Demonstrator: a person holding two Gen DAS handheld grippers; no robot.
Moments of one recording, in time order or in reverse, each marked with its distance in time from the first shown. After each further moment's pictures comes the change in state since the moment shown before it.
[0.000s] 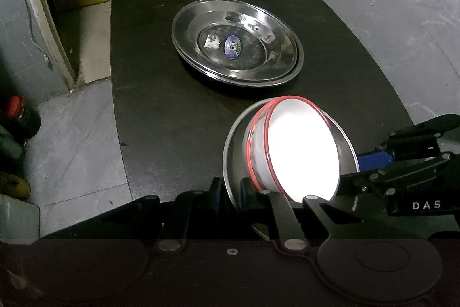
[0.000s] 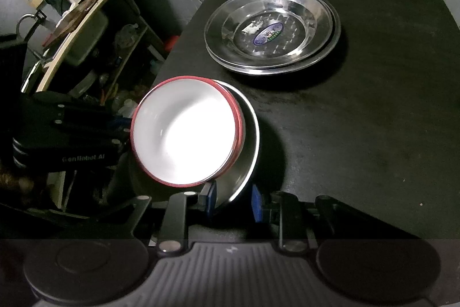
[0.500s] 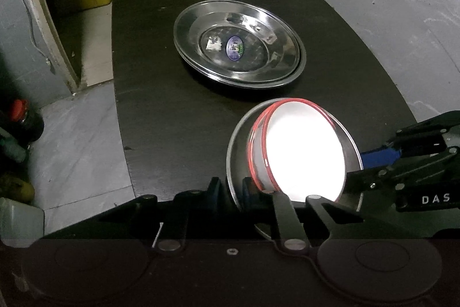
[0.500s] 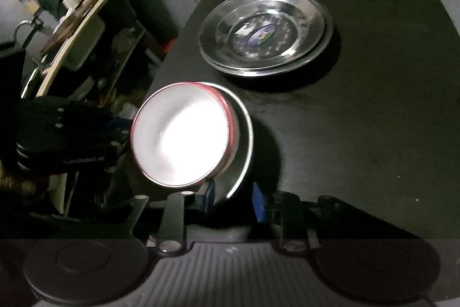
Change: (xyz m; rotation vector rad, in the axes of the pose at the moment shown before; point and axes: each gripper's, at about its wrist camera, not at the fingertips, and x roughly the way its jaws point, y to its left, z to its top) left arm -0.002 0.000 0.001 0.013 0.001 0.015; right arm -0.003 -0.005 0.001 0.021 0.002 0.007
